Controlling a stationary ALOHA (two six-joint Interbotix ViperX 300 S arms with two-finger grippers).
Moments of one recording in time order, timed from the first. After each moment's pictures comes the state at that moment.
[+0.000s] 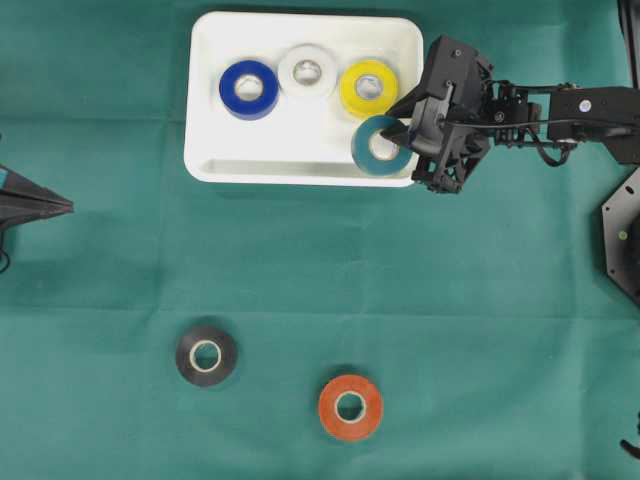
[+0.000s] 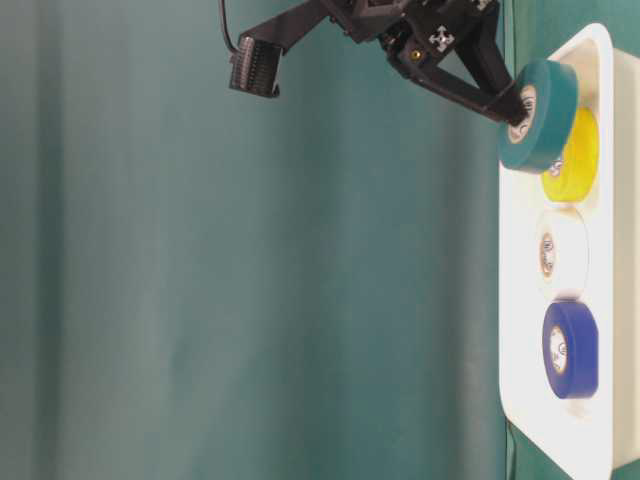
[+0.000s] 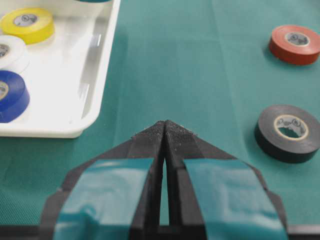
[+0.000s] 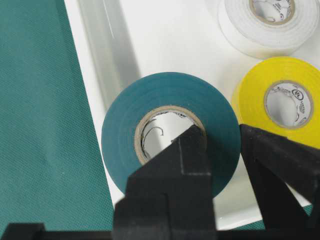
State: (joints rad) left arm -0.01 -1.37 1.51 -0.02 0.04 0.00; right arm -0.32 -0.12 0.86 -0.35 -0.04 0.47
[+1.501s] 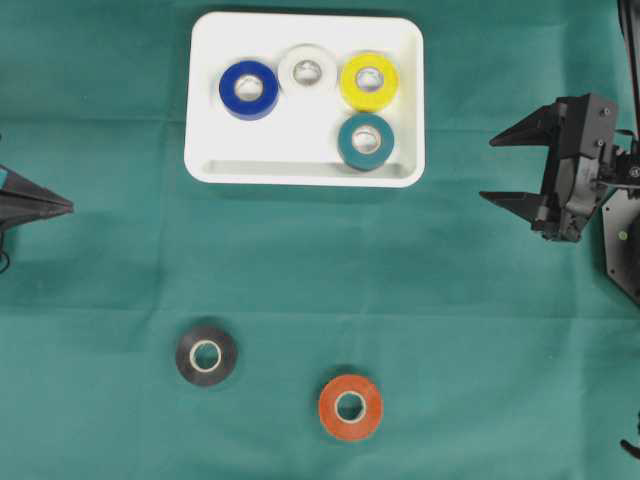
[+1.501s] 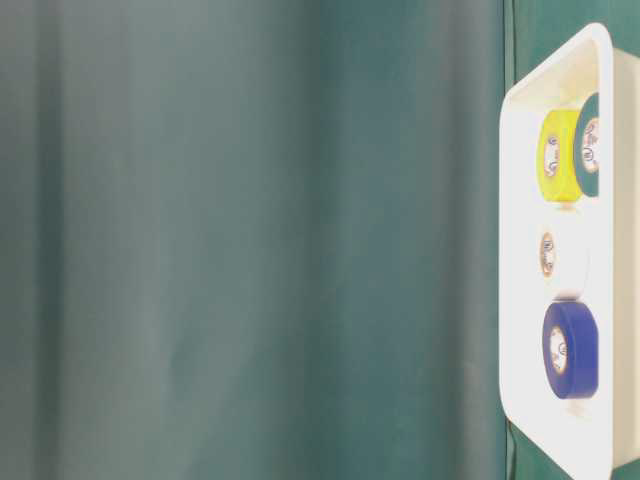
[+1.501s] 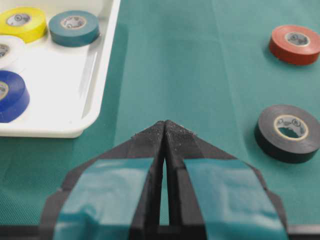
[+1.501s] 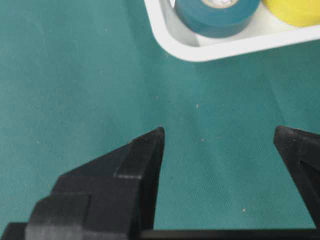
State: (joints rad) left arm -0.01 -1.37 1.51 -0.02 0.04 0.00; right arm -0.26 -0.63 1.30 -0.35 -0.03 0.48
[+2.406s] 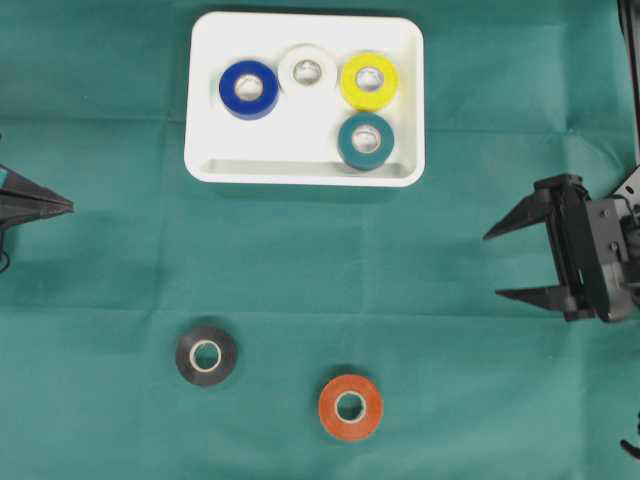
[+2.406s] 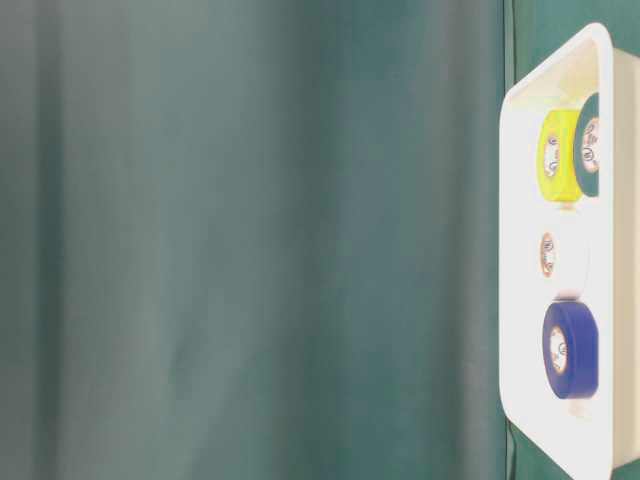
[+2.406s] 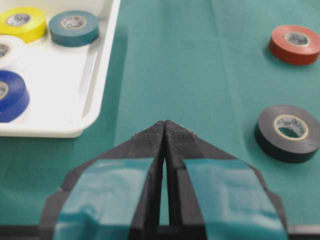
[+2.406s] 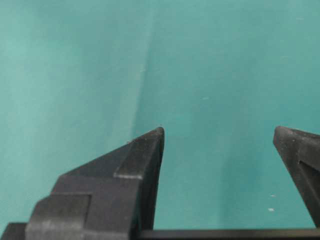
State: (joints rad) left arm -0.01 -1.37 1.51 -0.02 0.04 0.00; right arm 0.18 -0.63 1.33 -0.35 -0.04 0.49
